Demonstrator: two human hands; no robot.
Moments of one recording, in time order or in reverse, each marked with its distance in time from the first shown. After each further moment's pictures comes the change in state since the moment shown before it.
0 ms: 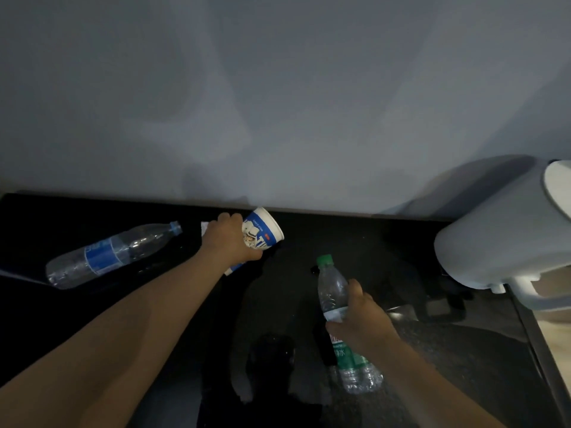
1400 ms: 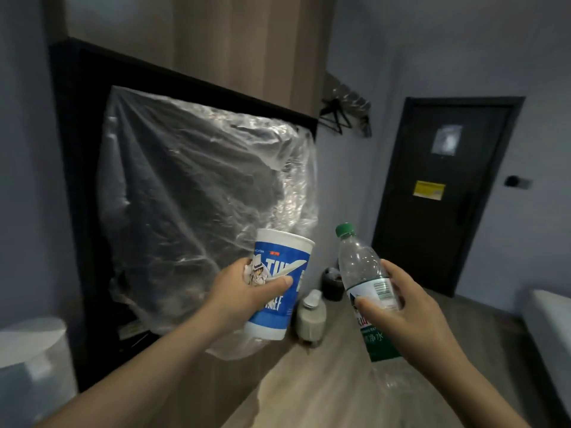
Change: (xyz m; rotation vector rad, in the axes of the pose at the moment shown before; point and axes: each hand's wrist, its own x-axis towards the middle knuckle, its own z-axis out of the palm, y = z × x) left_hand -0.542 0.678 -0.019 -0.865 -0.384 1.086; right_hand -0.620 0.486 -0.258 0.491 1.387 0.213
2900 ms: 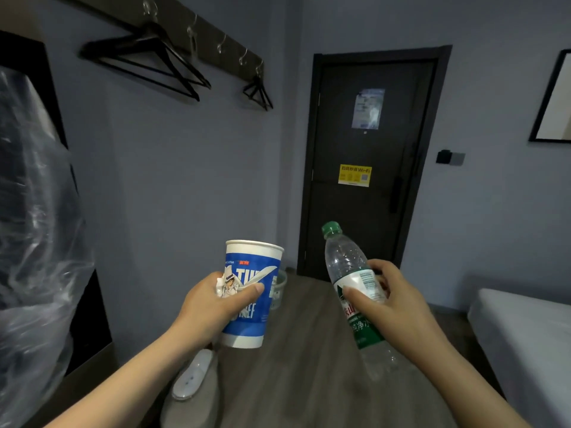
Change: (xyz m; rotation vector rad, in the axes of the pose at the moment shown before) left_hand 0.656 -0.050 0.609 0.032 -0.151 -0.006; right_hand 0.631 0.588 -0.198 -0.002 0.113 0.199
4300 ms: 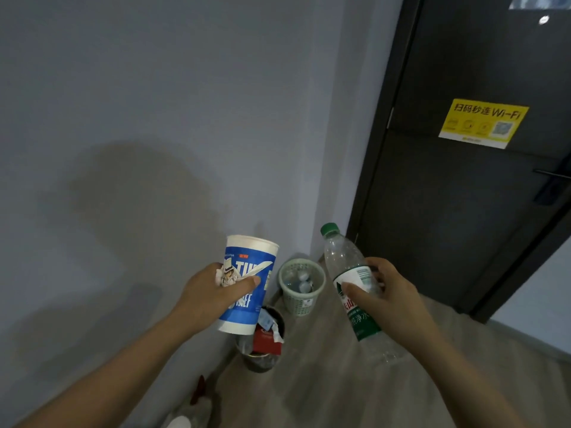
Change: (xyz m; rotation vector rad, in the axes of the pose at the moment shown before) left_hand 0.707 -0.237 0.112 0.159 0.011 -0.307; right_hand 0.703 0.273 0.298 0.037 -0.313 0.158
